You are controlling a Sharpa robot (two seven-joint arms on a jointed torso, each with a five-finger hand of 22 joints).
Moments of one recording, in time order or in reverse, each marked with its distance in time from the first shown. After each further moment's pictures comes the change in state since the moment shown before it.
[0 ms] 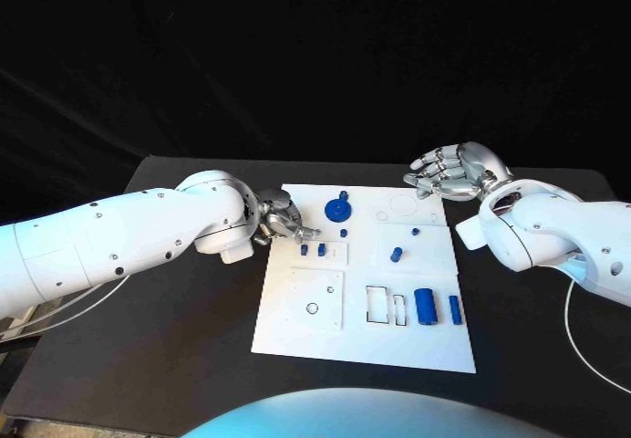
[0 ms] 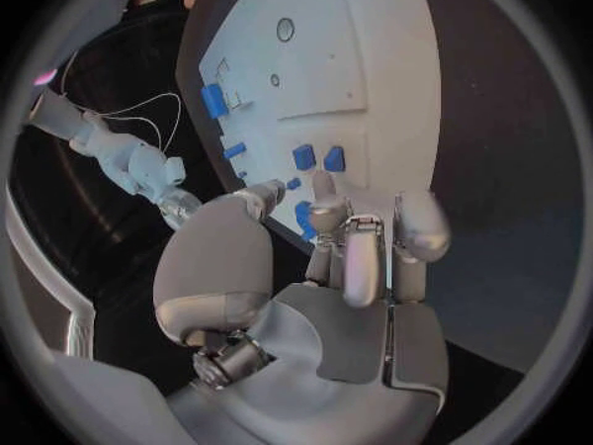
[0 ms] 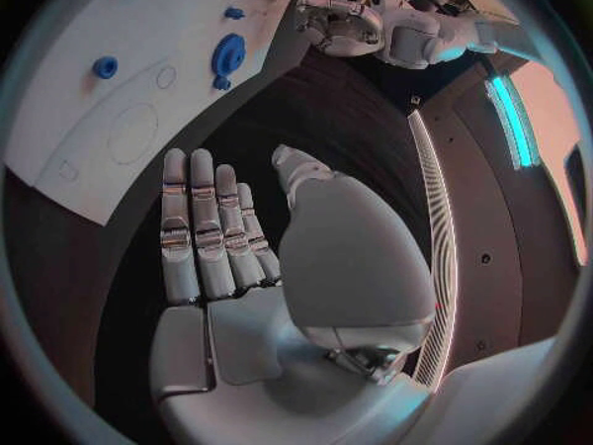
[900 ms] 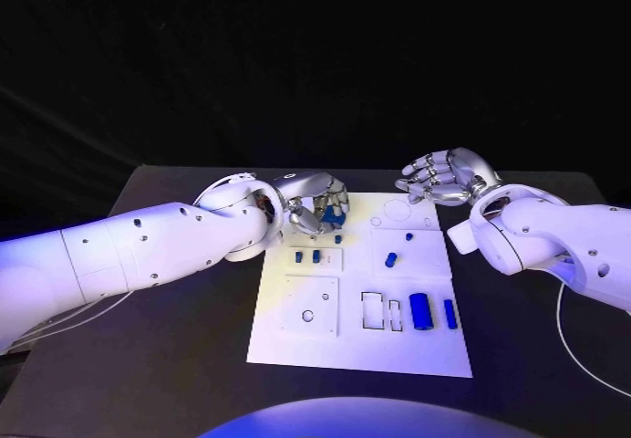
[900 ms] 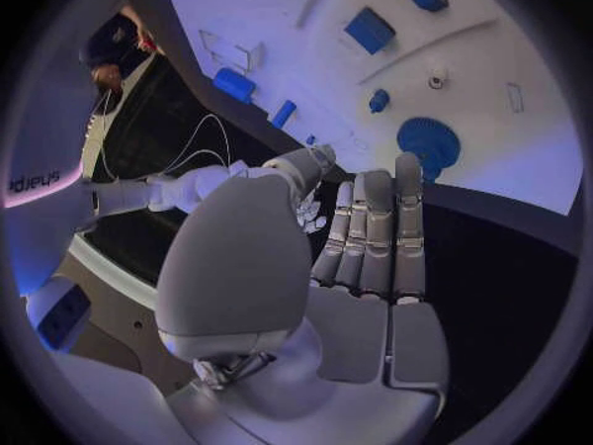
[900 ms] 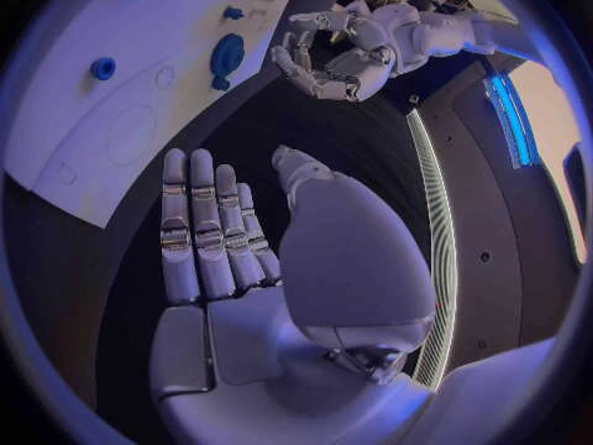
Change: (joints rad) left arm 0.000 0.147 -0.036 -0.140 -0.357 -0.281 0.577; left_hand 0.437 -0.064 0.088 -0.153 0.012 -0.176 0.129 -0.278 -0.235 -0.448 0.148 -0.570 -0.635 -0.486 0.143 -0.355 -0.689 0.062 -0.431 0.127 -0.401 -0.464; right arm -0.001 0.002 0.000 -0.001 0.007 0.000 0.012; right_hand -0.004 0.004 0.000 0.000 0.000 0.000 0.000 0.000 -0.001 0.000 0.000 0.000 -0.003 0.000 0.000 0.000 -0.001 0.000 0.000 0.000 0.000 -0.001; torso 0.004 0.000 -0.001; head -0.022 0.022
